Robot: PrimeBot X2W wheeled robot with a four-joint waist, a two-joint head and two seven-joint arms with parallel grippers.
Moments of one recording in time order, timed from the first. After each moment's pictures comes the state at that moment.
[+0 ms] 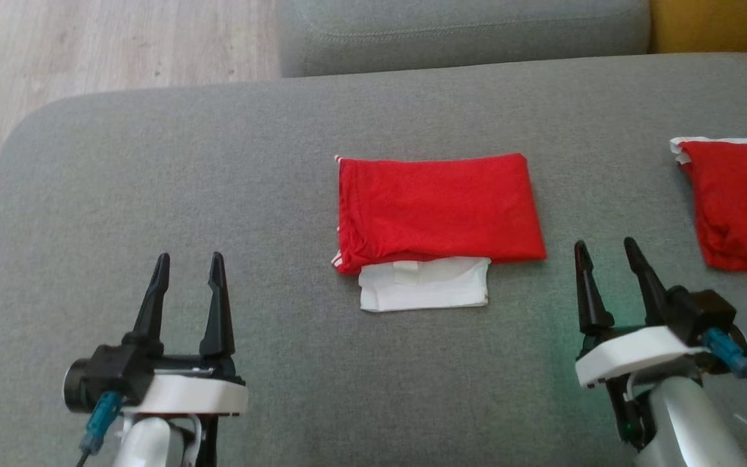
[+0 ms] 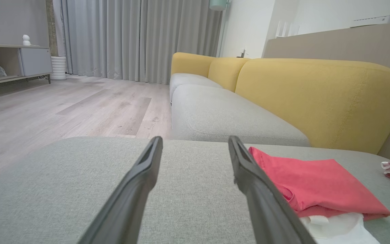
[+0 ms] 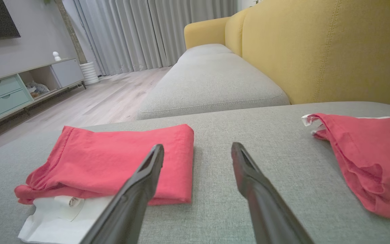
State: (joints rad) left arm -0.09 0.05 -0.10 0.23 -0.21 -0.07 -0.26; right arm -0.17 -0.05 0.04 0.44 0.14 0.13 -0.25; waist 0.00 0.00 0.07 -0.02
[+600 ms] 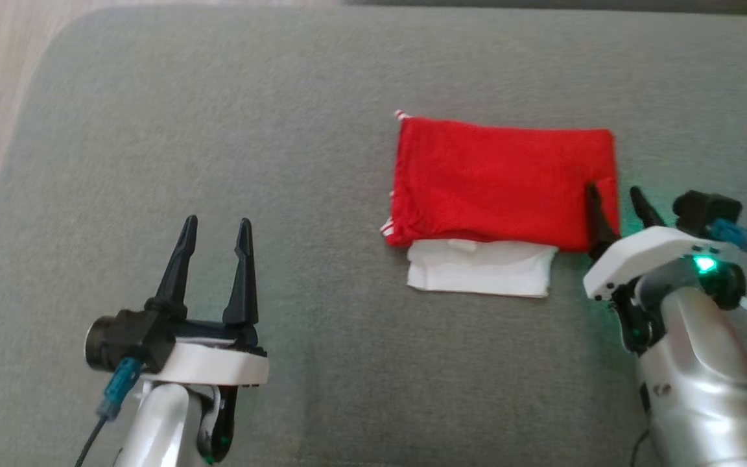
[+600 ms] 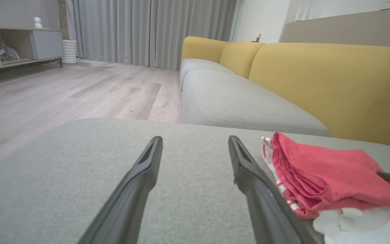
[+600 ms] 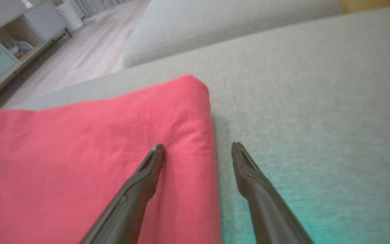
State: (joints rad) left arm -0.19 0.05 -0.17 0.24 -0.22 -0.08 -0.26; right arm -0.50 -0.05 -0.06 0.77 0.21 0.13 -0.04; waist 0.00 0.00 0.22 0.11
